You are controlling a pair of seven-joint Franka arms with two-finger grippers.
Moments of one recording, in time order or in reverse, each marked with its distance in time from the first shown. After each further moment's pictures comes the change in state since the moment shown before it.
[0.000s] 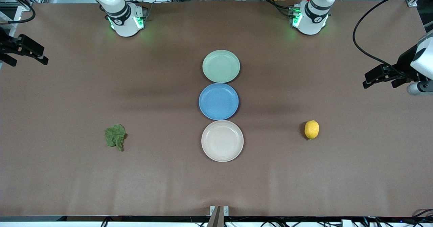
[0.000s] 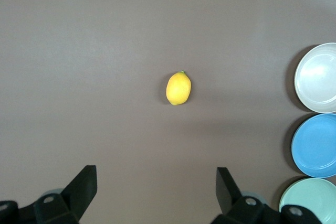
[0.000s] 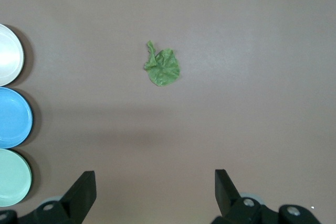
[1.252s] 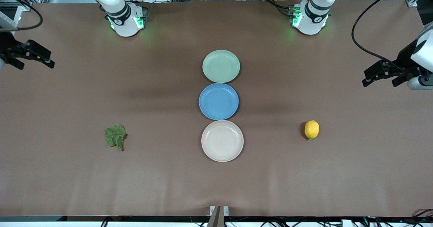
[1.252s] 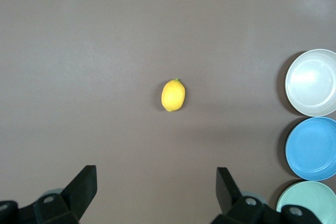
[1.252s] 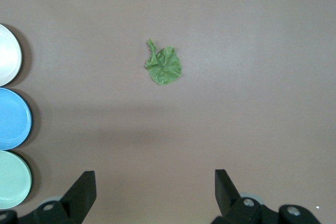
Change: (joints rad) left arm -0.018 -0.026 0.000 0.002 -0.001 0.015 0.000; right arm 0.000 -0.001 0.007 -0.018 0.000 0.014 0.013
